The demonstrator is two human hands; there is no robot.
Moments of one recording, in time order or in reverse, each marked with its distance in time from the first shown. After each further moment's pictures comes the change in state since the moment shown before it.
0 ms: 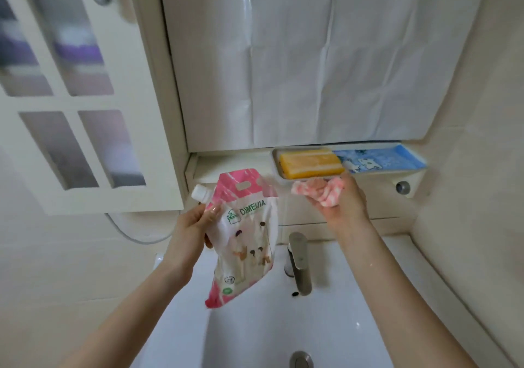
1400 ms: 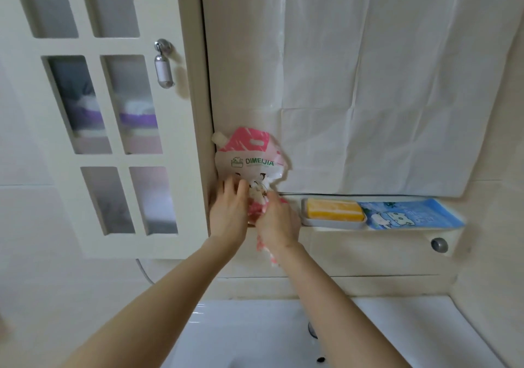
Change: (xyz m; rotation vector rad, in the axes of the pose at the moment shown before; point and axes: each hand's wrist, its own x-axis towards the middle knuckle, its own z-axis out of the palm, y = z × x) left_hand 0.117 0.037 0.015 1.220 0.383 0.627; right_hand -0.005 0.056 0.133 -1.505 -0.153 -0.691
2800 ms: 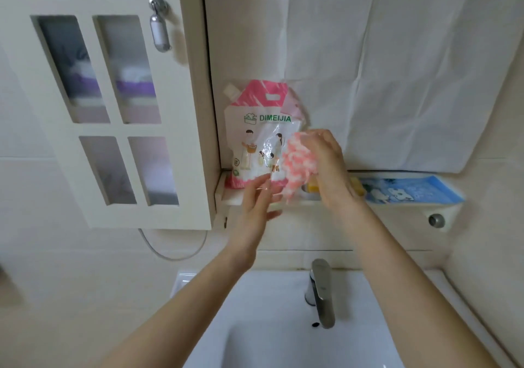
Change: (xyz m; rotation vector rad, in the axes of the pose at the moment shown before) left_hand -0.066 0.054 -0.051 -1.501 -0.337 -0.561; right_hand -0.006 0.014 -0.096 1.056 -0.035 0.014
